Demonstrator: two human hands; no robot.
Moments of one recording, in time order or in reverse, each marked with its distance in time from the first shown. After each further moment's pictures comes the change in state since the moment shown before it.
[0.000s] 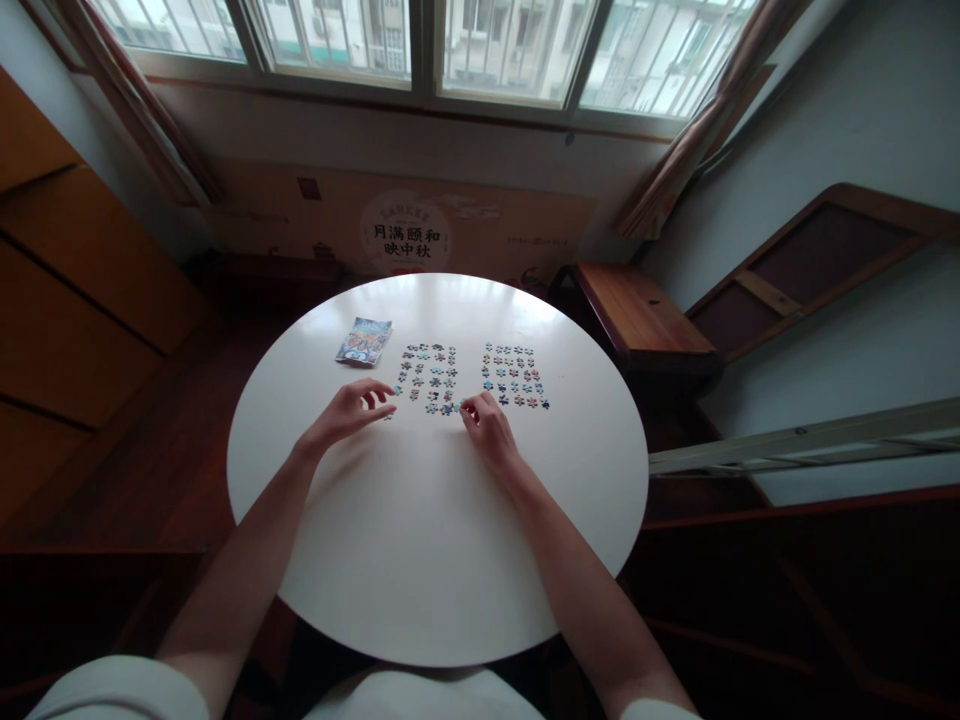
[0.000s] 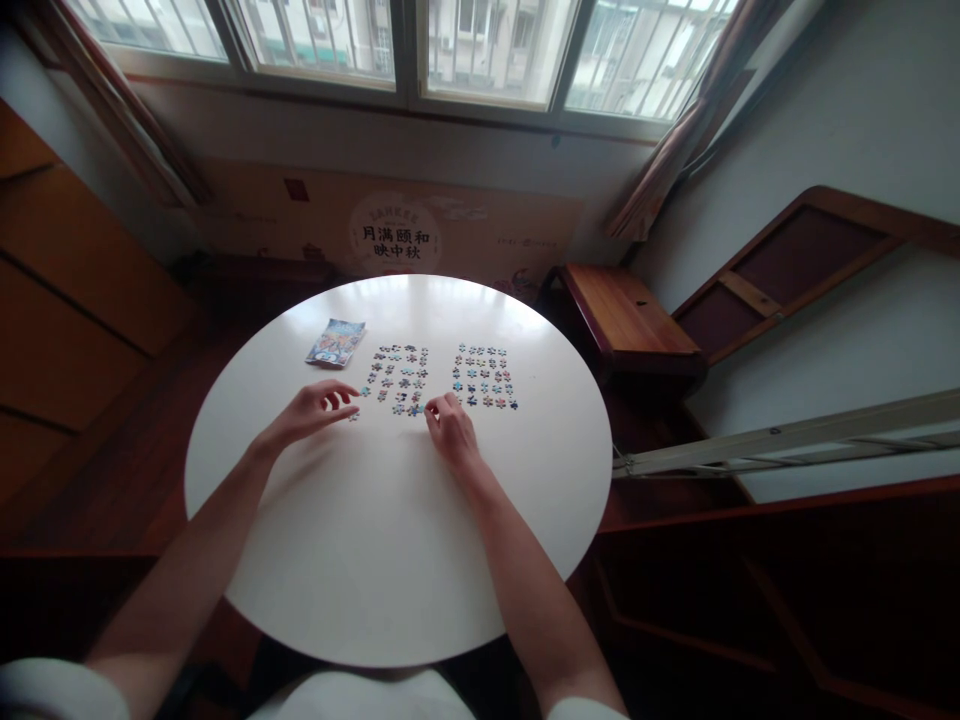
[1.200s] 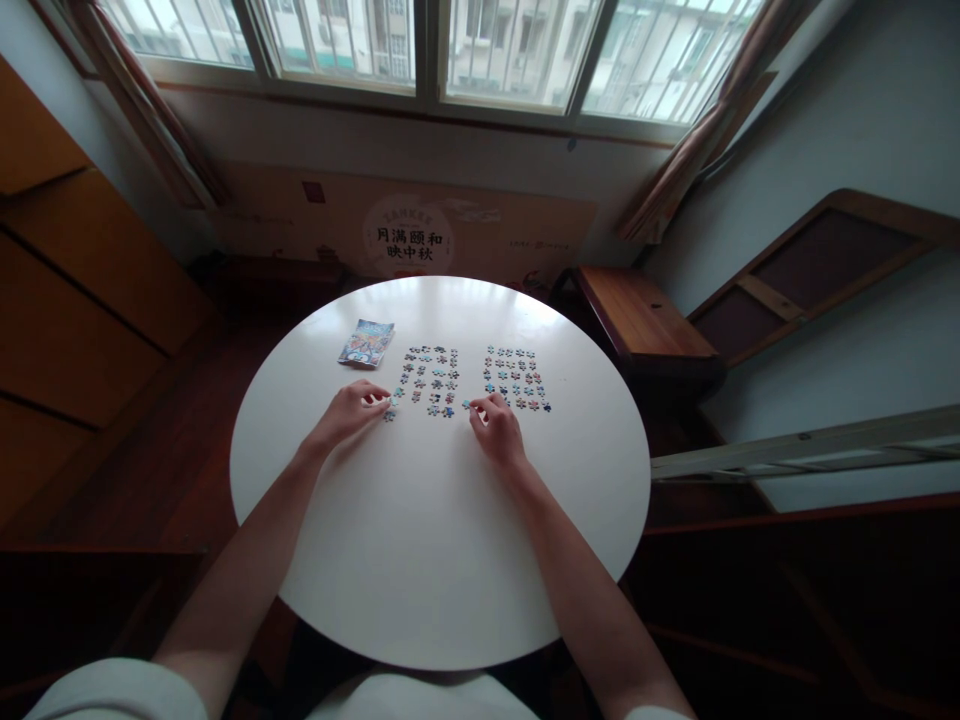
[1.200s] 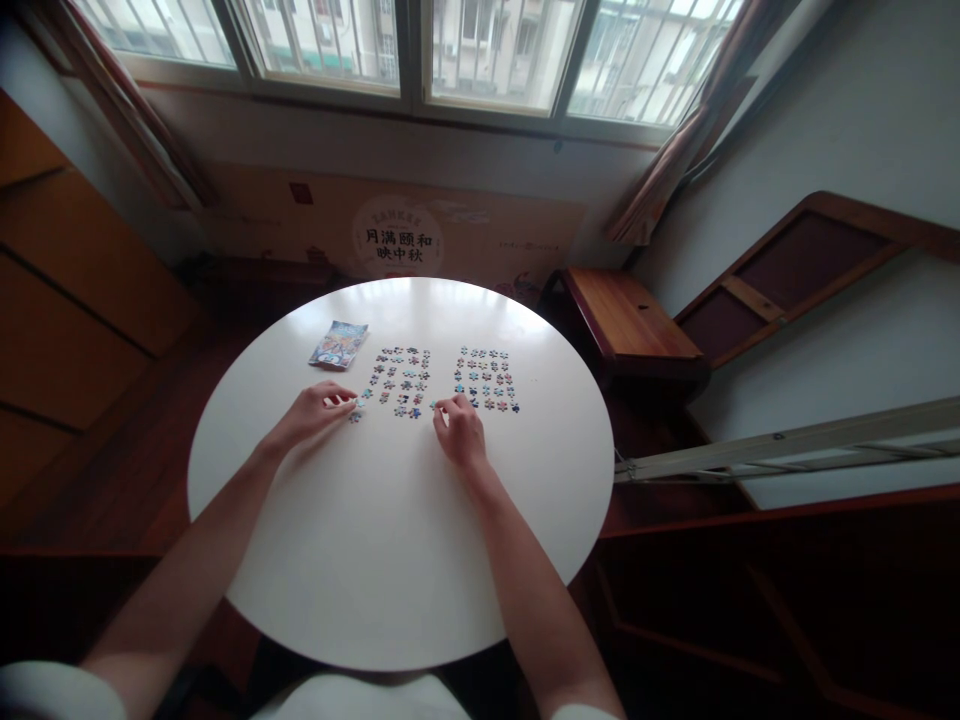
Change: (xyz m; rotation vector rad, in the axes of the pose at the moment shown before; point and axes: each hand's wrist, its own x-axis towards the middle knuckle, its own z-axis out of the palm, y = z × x) left_hand 0.004 -0.023 0.004 0.149 0.088 -0.080; right_hand 0.000 0.007 -0.002 -0.060 0.109 0.036
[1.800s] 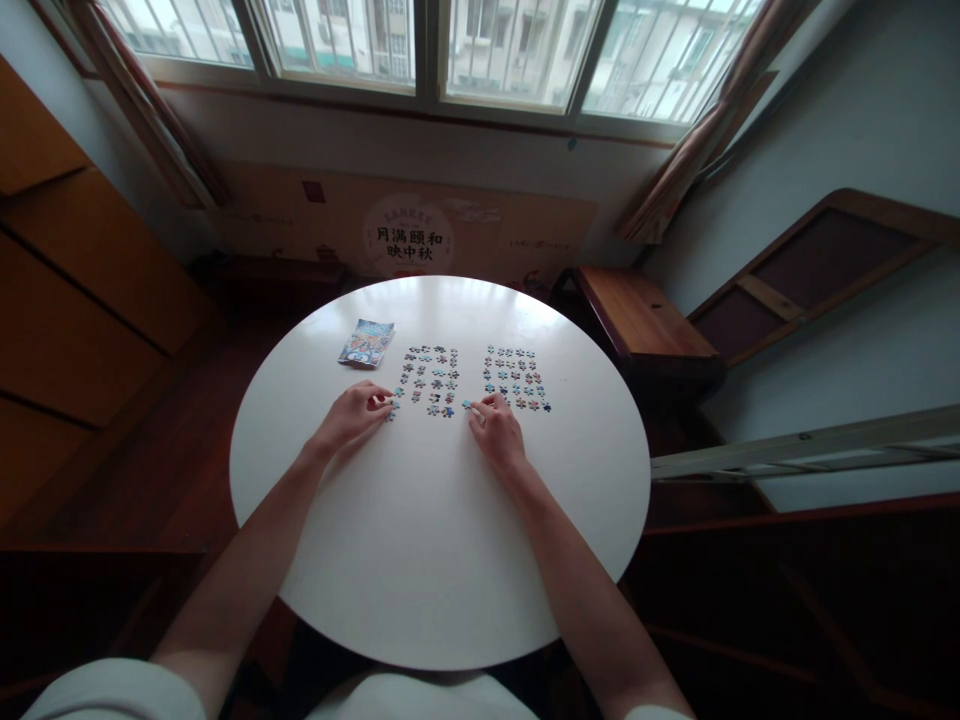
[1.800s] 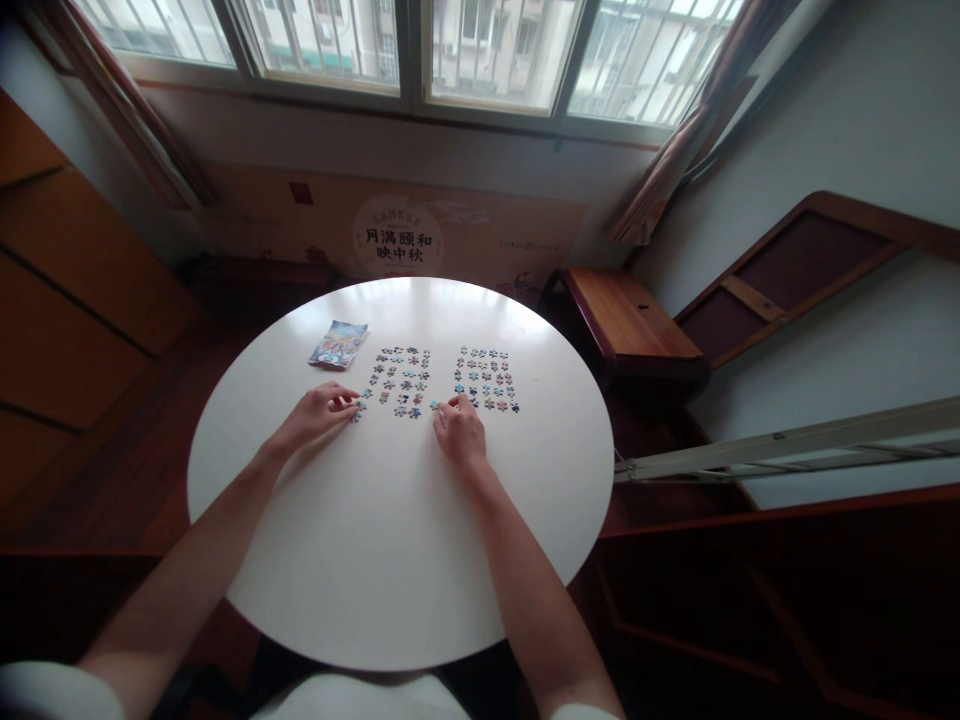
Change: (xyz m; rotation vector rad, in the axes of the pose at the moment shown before) left_hand -0.002 0.003 0.005 0.023 -0.013 0.019; right_hand -0.002 -0.004 -0.004 -0.190 -0.071 0.033
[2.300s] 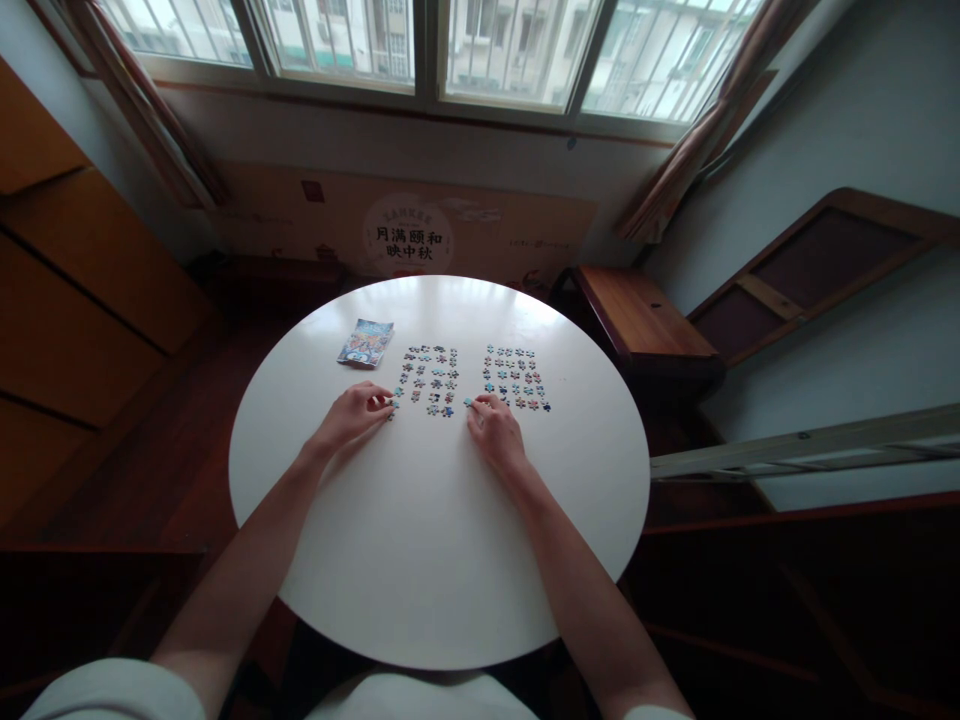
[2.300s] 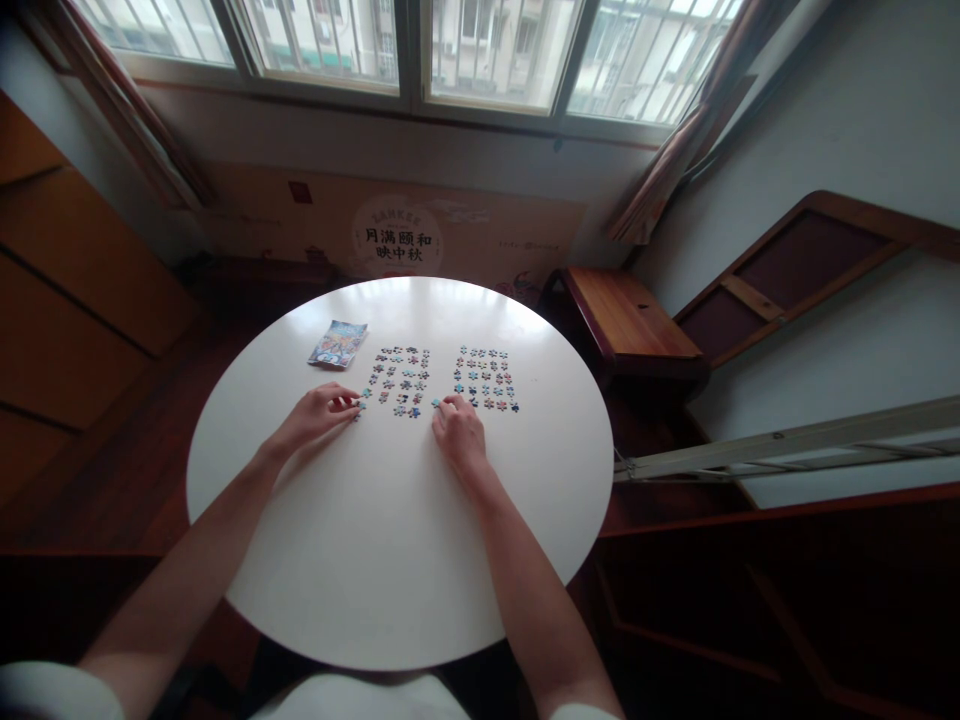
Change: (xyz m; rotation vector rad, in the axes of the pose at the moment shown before) left_hand -0.001 0.004 -0.002 0.001 -0.018 0.023; right_hand 0.000 0.002 0.002 -0.012 -0.028 -0.051
